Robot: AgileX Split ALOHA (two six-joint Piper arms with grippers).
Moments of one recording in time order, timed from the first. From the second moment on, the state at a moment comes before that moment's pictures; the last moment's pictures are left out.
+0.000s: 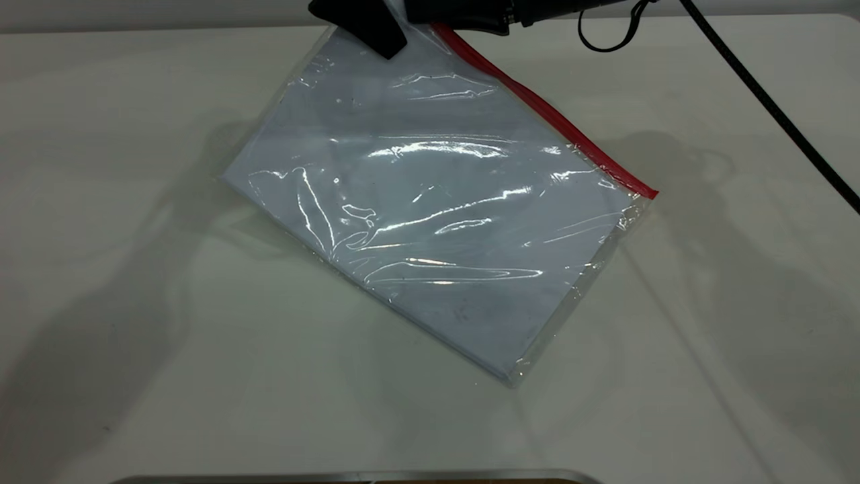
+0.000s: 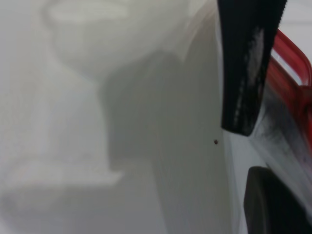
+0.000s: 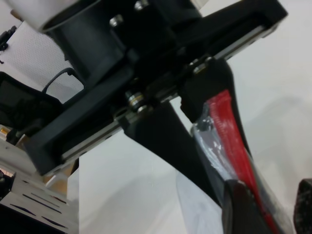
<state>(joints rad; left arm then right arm) -0.27 2.53 -2.09 -0.76 1.11 1.33 0.23 2.60 -1.79 1.59 1.12 -1.55</state>
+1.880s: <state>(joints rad) -0.15 2.49 -2.08 -1.10 1.15 1.57 0.18 2.57 -1.82 1.57 1.18 -1.60</state>
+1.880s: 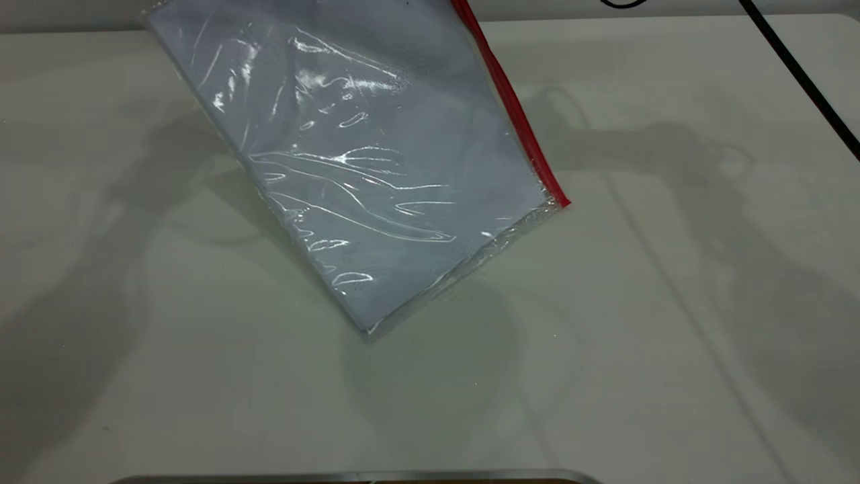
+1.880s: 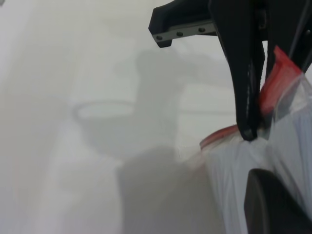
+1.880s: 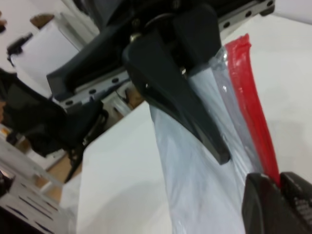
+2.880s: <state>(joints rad) -0.15 2.49 -2.07 -1.22 1.12 1.67 0.15 2.56 -1.82 1.42 1.16 -1.55</state>
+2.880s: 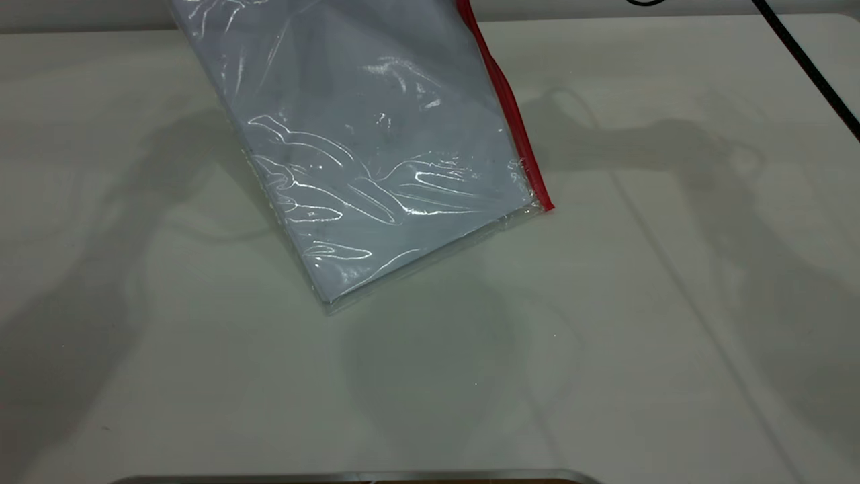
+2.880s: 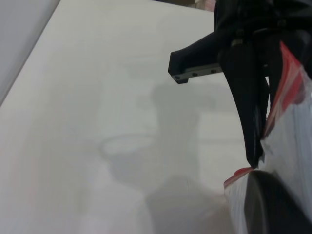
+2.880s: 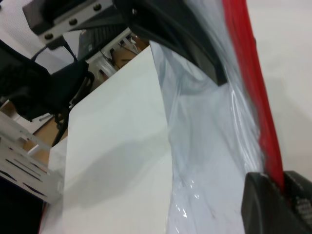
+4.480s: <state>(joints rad) -0.10 2.42 -2.09 -1.31 1.09 1.41 0.05 2.40 -1.80 1.14 1.15 -1.25</state>
